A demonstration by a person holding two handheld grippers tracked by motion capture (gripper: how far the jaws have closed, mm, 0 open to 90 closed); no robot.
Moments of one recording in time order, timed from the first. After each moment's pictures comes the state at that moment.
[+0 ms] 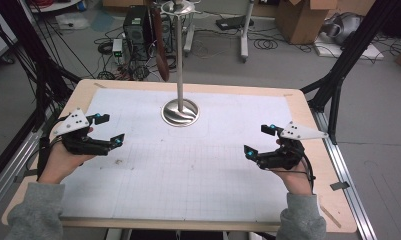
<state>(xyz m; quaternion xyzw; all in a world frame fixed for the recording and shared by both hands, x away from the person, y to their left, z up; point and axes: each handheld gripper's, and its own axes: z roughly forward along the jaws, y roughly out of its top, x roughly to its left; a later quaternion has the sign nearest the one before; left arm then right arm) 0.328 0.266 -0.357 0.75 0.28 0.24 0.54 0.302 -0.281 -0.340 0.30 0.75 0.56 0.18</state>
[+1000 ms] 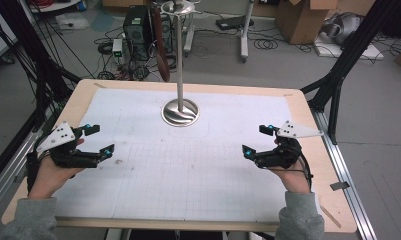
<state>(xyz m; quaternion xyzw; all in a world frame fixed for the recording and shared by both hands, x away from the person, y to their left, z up) 0.299 0.290 -0.373 0.74 0.29 0.24 0.56 0.309 -0.278 -0.345 0.30 0.76 0.55 0.18</state>
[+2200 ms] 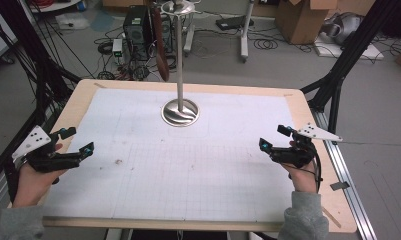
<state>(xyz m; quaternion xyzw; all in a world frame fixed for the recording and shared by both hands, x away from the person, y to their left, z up) 0.288 0.335 -0.382 0.70 0.36 0.29 0.55 0.315 -0.324 -0.364 0.39 0.69 0.57 0.20</state>
